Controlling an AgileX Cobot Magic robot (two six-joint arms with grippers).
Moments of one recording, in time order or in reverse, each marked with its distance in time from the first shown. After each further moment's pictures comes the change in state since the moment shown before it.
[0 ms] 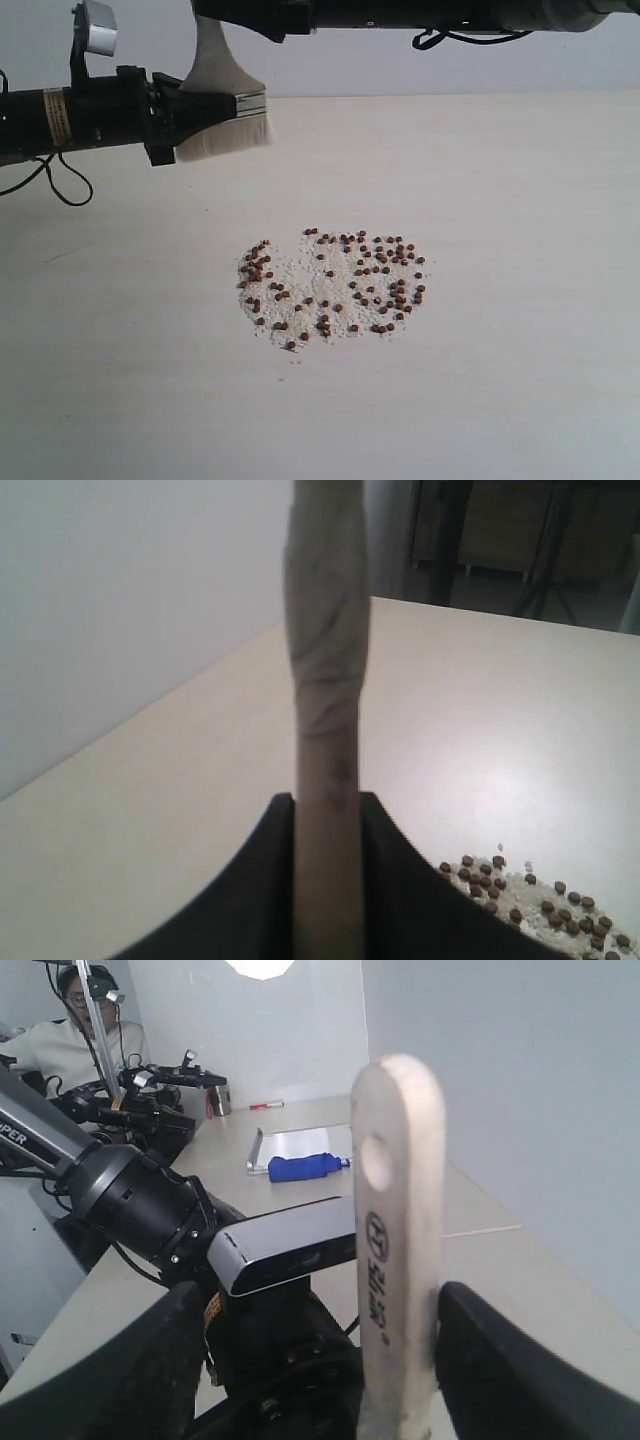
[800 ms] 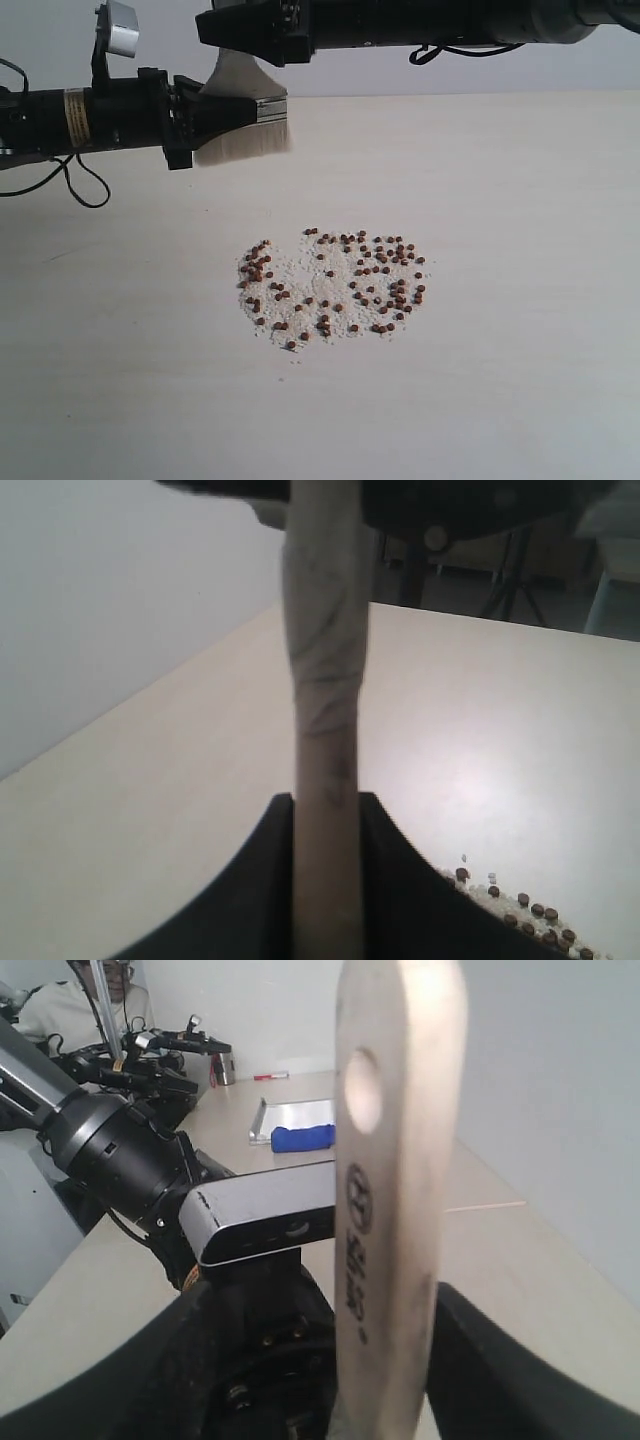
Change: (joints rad) left arm -0.054 0.000 -0.004 0.002 0.000 -0.020; right arm 0.000 0.025 0.000 -0.038 0.002 -0.042
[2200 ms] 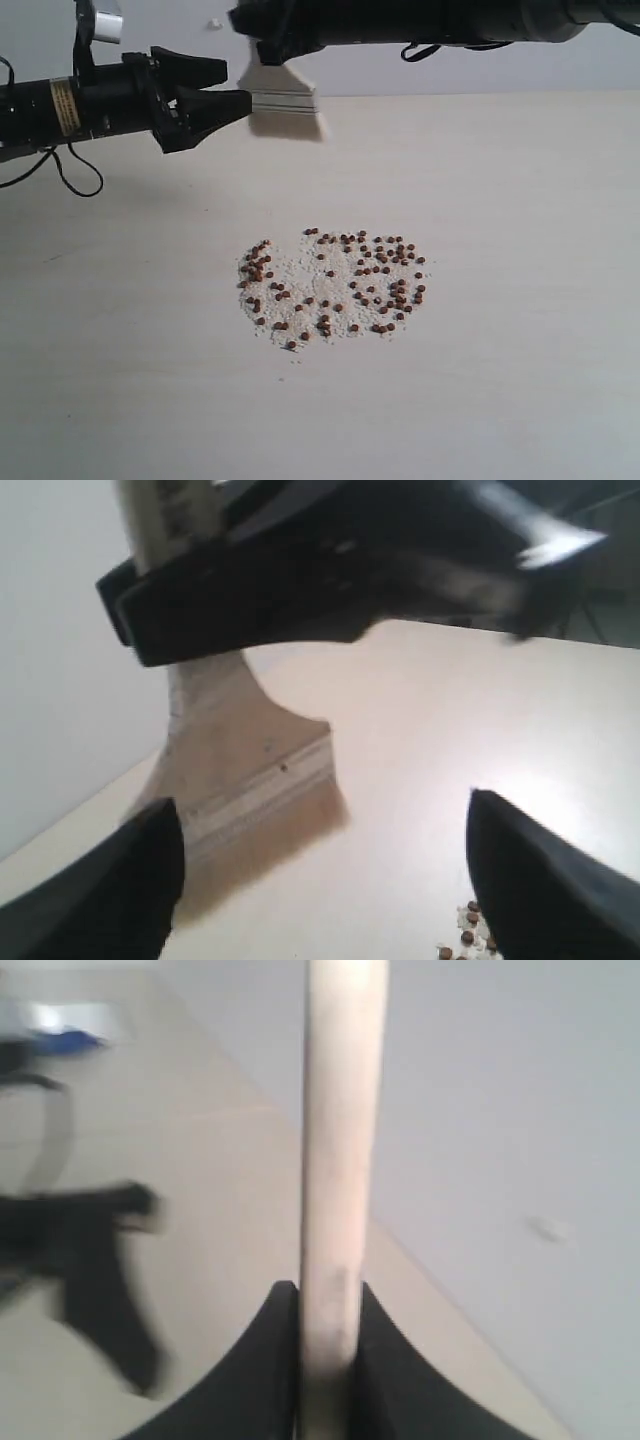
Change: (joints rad) left arm 0.028 -0.014 -0.002 -0.066 0.019 0.054; right arm 0.024 -0.013 0.000 0.007 -0.543 -0.089
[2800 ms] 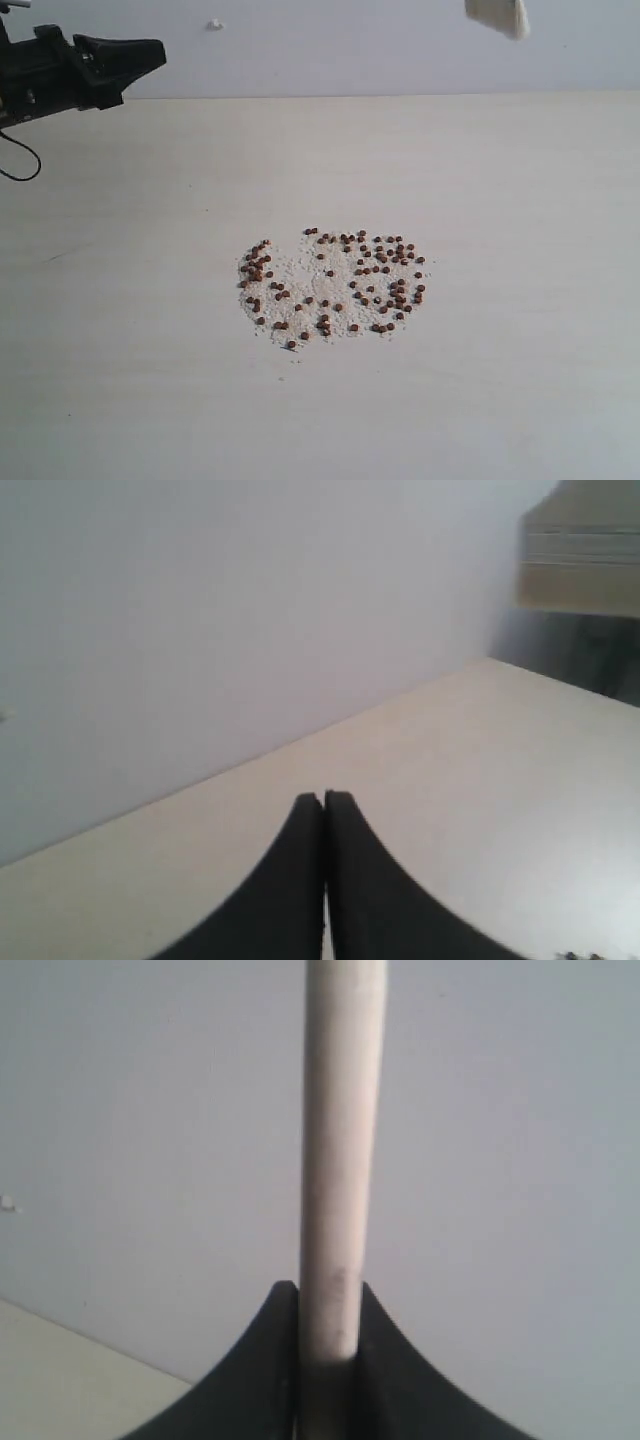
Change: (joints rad) left arm 0.126 -0.178 0.172 -0.161 0.111 -0.069; right arm -0.020 -0.516 0.292 0.021 -0.801 -0.009
